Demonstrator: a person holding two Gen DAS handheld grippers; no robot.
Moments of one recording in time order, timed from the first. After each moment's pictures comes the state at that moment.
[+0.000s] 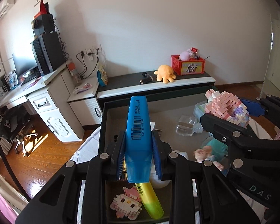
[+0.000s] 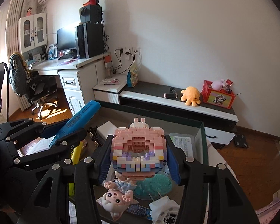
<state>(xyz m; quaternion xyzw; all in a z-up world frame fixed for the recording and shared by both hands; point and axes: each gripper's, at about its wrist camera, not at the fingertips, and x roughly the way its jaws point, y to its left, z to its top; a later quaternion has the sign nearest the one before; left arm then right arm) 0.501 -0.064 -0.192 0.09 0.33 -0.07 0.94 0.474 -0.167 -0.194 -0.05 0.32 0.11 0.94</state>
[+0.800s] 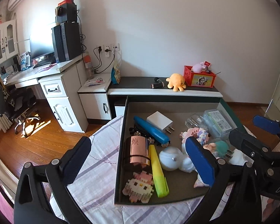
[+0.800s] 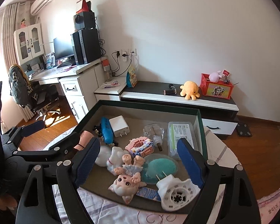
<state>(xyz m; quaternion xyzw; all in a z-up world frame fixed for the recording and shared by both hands) 0.451 -0.023 -0.176 0.01 0.31 -0.03 0.95 0.429 -0.181 -0.176 0.01 0.30 0.10 0.95</state>
